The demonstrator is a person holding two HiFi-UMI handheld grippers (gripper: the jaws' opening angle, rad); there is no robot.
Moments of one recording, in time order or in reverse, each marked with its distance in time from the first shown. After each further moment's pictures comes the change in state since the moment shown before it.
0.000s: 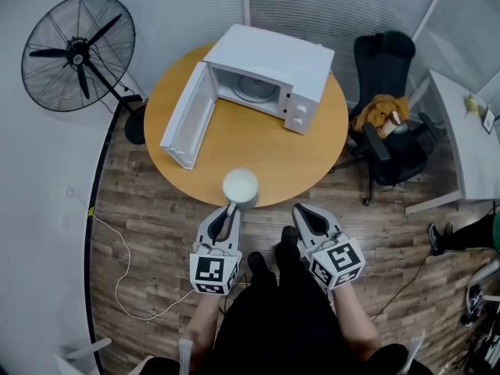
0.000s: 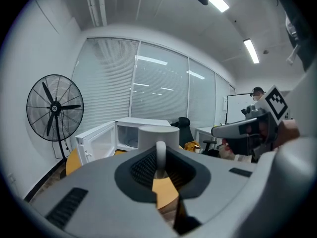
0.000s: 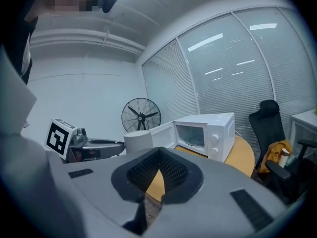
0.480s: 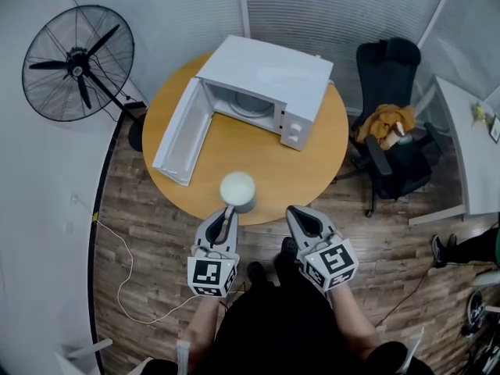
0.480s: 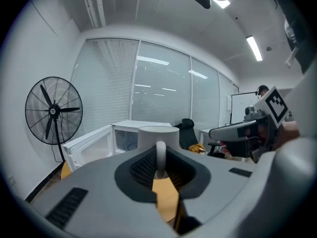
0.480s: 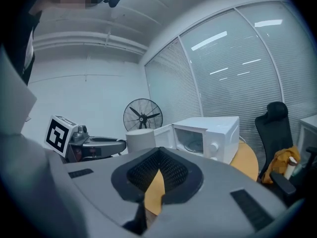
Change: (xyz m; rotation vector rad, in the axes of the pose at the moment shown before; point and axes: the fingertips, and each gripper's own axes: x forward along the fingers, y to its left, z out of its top) left arm 0.060 -0.003 0.026 0.007 -0.009 0.038; right arm 0.032 -0.052 0.025 -0.029 -0.001 0.059
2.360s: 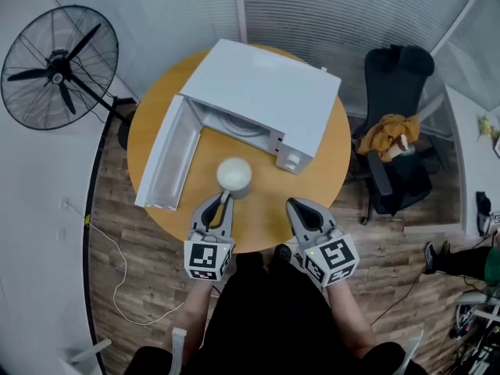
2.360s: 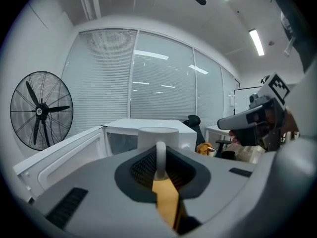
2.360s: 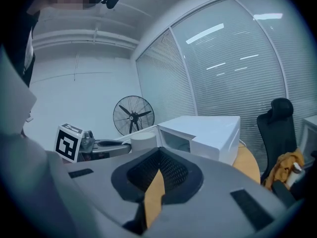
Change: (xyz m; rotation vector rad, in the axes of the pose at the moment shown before) left arm 0.156 0.061 0.010 0.032 0.026 -0.013; right arm 0.096 -0.109 0.034 0.032 0.045 -0.023
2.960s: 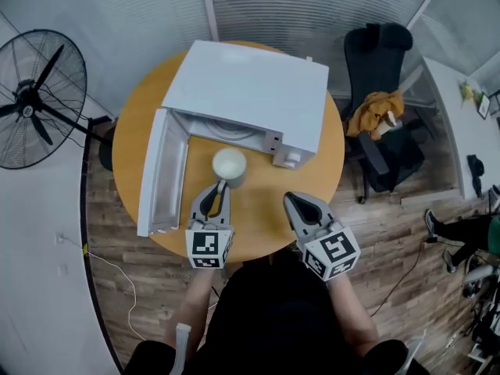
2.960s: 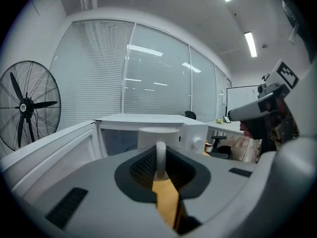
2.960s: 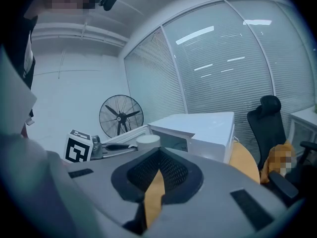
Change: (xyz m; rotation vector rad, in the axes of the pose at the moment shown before) left arm 0.060 0.048 -0.024 0.027 0.023 -0.117; right arm 0.042 0.000 -0.004 0.058 0.000 -0.149
